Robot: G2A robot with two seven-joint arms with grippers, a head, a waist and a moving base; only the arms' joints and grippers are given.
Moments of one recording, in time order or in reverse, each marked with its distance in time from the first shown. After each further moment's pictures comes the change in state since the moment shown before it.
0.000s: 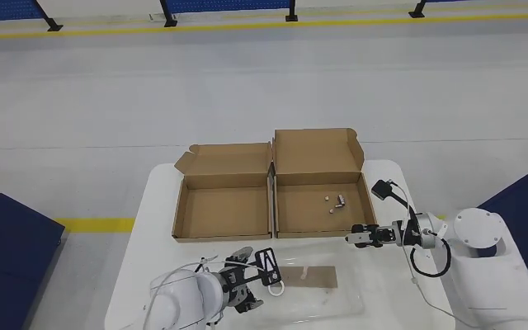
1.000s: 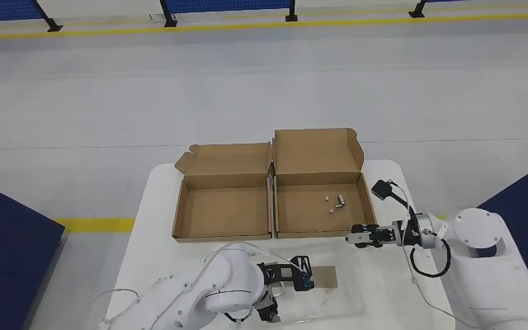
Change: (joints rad) left arm -0.527 -0.006 0.494 0.243 -0.415 0.253 -0.249; right arm 0.000 0.000 0.000 0.000 0.000 0.000 0.000
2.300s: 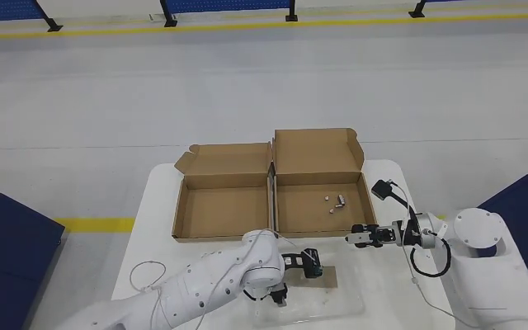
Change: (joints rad) left arm -0.201 -0.188 0.223 0.457 0.000 0.004 0.118; right arm 0.000 0.000 0.000 0.000 0.000 0.000 0.000
